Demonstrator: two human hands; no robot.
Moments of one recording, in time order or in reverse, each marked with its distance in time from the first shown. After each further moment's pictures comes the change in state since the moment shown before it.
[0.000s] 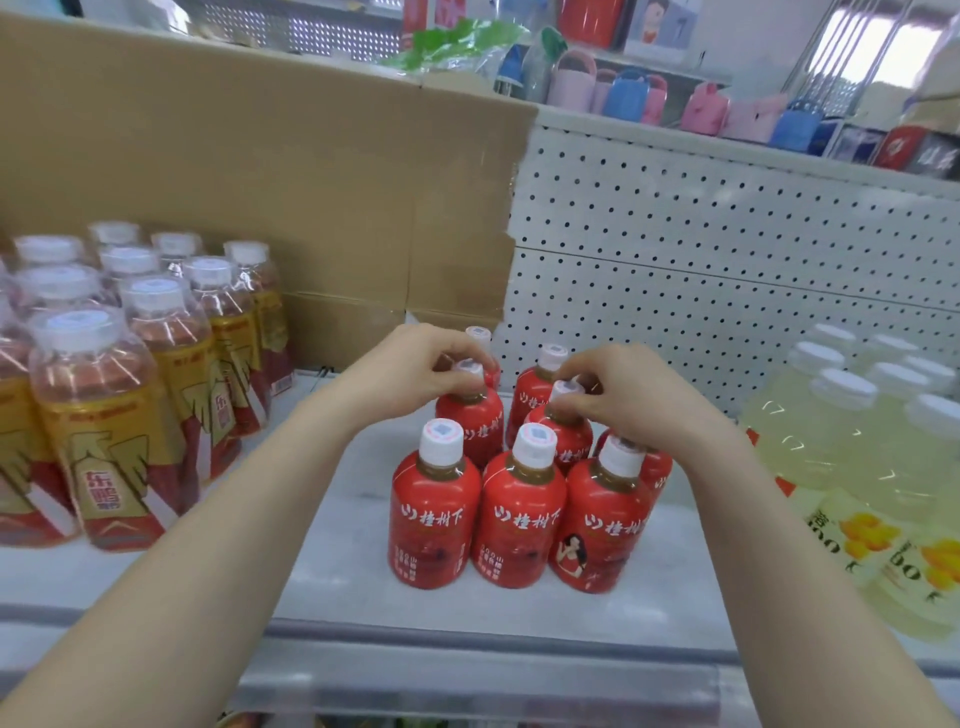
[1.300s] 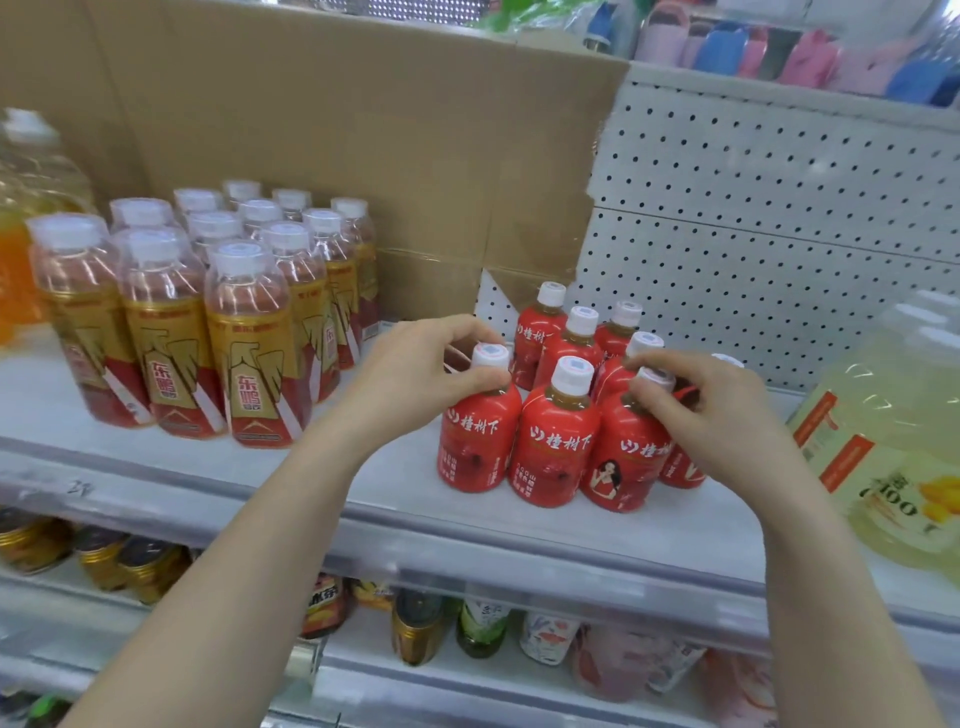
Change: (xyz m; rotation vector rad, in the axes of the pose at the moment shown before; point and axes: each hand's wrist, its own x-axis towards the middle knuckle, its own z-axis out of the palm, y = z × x) left_hand -0.111 0.016 -0.009 -0.025 0.232 -0.193; right_hand -0.072 -0.006 0.042 0.332 0.316 -0.036
